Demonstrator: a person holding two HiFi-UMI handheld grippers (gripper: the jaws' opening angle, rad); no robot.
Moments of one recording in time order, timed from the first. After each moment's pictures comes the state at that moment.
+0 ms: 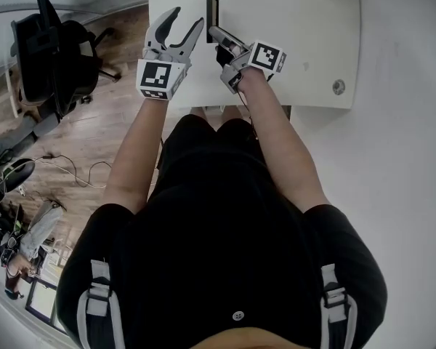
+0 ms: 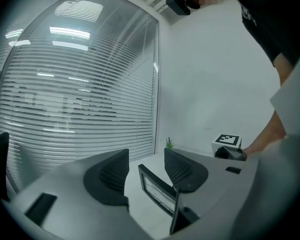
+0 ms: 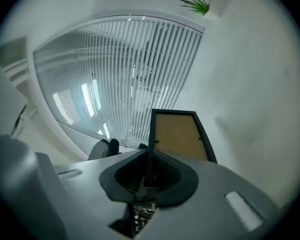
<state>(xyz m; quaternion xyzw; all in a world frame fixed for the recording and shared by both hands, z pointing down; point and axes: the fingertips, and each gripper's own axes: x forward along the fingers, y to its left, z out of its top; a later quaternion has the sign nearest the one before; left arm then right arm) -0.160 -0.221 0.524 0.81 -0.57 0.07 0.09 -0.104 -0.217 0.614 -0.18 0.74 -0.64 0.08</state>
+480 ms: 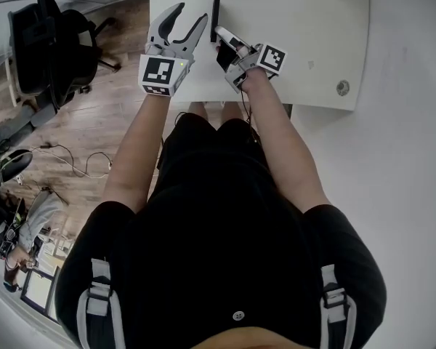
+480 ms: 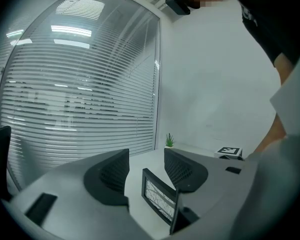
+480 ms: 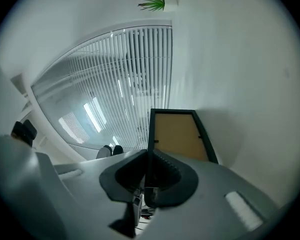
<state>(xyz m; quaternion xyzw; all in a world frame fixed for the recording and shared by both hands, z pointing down) -0.155 -0.217 0.544 0.81 -0.58 0.07 0.10 -0.092 -0.204 0.644 -0.15 0.67 -0.71 0.15</state>
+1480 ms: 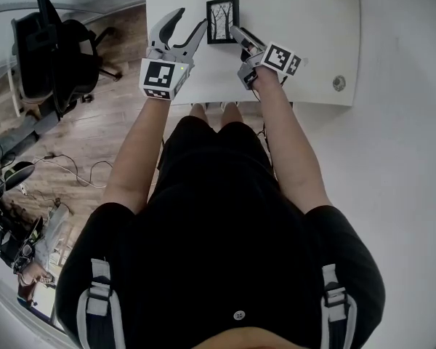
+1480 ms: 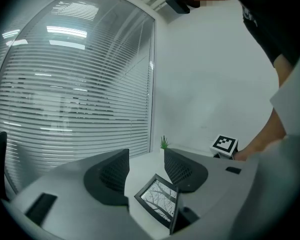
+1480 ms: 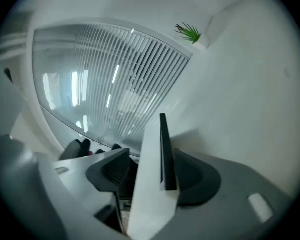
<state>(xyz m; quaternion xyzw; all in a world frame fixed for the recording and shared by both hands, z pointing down) -0.146 -0.209 0.539 0.82 -0.56 0.08 0.10 -0.036 -0.227 0.672 -0.28 0.76 -0.59 0.01</state>
